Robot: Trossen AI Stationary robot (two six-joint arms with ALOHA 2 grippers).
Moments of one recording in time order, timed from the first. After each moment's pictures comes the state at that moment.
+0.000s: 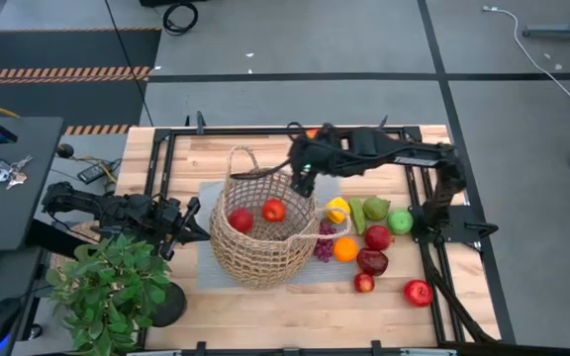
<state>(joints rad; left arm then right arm) -0.24 0.07 0.01 0.08 0.08 -0.20 0.00 1.83 2.11 -1.31 0.51 0.34</state>
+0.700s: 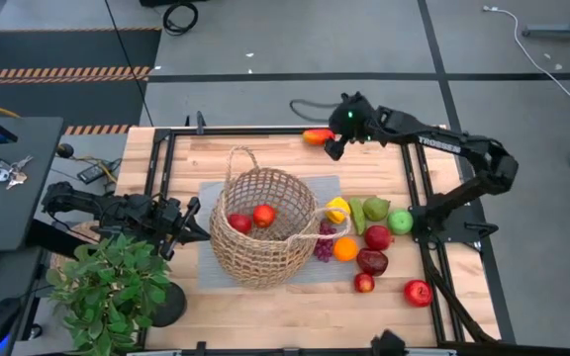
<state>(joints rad) -0.24 0.07 0.01 0.08 0.08 -0.20 -0.60 1.43 1.16 -0.53 0.12 -0.04</state>
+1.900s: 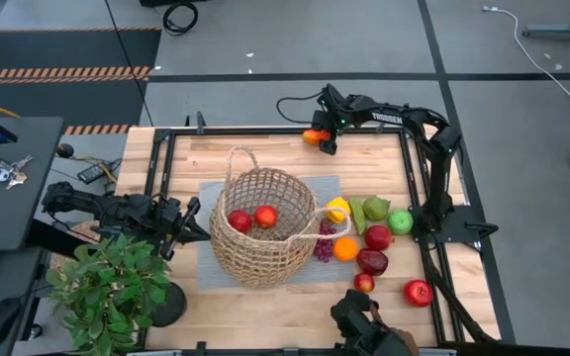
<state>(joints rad) -0.24 0.07 0.01 0.08 0.08 -0.20 -0.79 1.95 1.42 -0.60 -0.07 -0.49</state>
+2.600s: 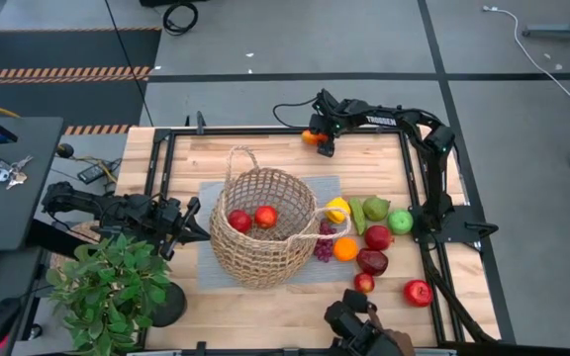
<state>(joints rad) -0.24 0.07 0.01 0.08 0.08 -0.20 -0.76 2.00 1.42 -0.57 0.06 -0.48</state>
